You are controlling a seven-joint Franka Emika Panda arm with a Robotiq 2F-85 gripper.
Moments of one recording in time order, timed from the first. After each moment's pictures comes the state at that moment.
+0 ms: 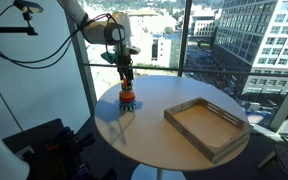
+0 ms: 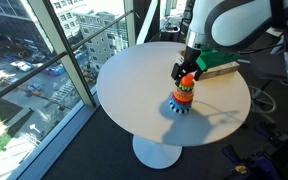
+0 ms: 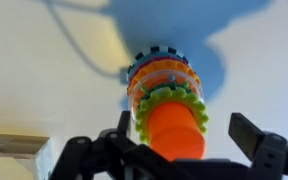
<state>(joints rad) 0.19 0.29 0.09 -2.14 -0.03 2.43 0.43</state>
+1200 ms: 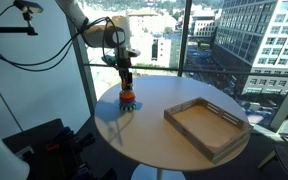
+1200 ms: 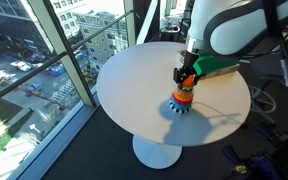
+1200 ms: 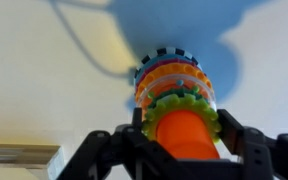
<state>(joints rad) 0.23 0.32 0.05 -2.15 -0.07 2.44 0.53</state>
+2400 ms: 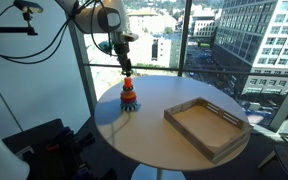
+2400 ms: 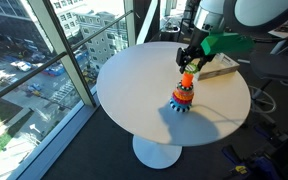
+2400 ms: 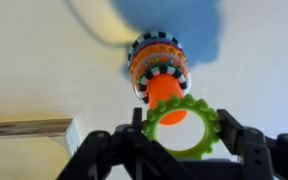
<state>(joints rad) 0.23 0.15 0.05 -2.19 -0.07 2.43 0.59</state>
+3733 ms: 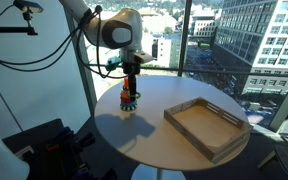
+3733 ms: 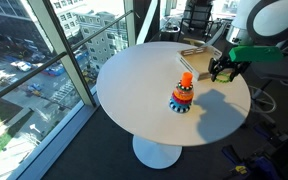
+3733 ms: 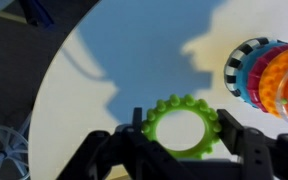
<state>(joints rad) 0.05 0.13 -0.01 -2.36 -0.03 2.42 0.62</state>
